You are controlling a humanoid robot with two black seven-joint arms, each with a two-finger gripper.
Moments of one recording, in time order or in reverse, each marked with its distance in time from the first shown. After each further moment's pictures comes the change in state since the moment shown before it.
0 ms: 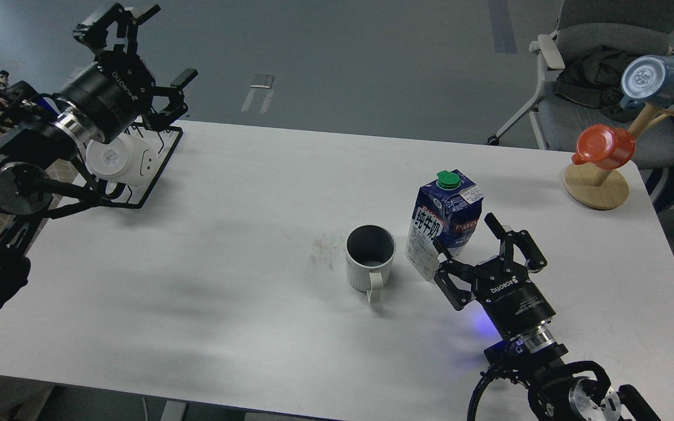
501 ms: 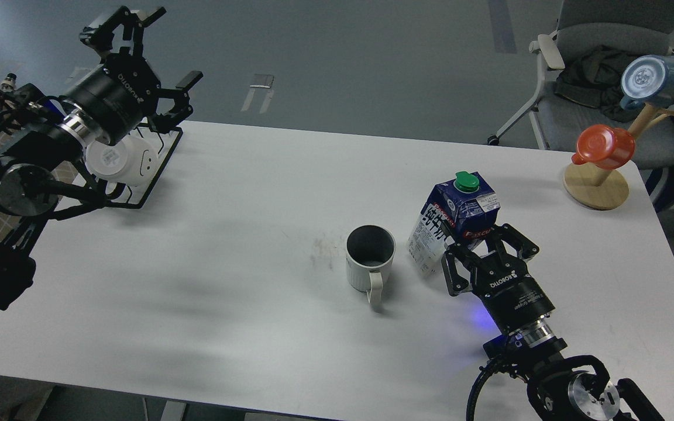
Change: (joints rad) left arm 0.003 -0.002 0.000 0.001 0.001 0.001 0.000; right arm 0.039 0.000 -0.007 -0.003 0.000 0.000 0.002
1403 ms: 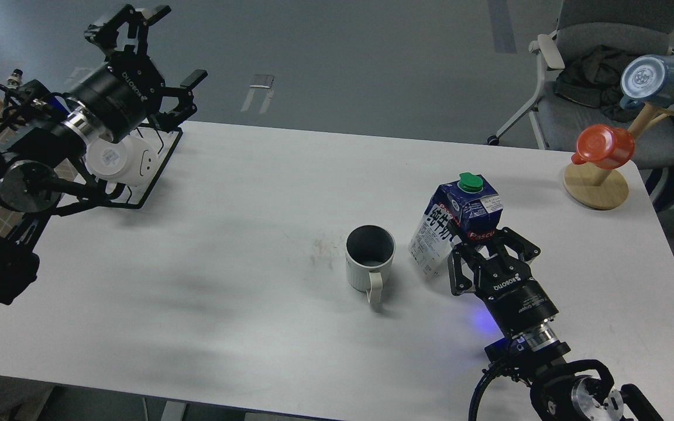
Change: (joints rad) left arm -0.025 -0.017 0.014 0.028 0.002 -0.042 0.002; right arm -0.021 0.000 0.010 0.015 0.020 0.000 -0.012
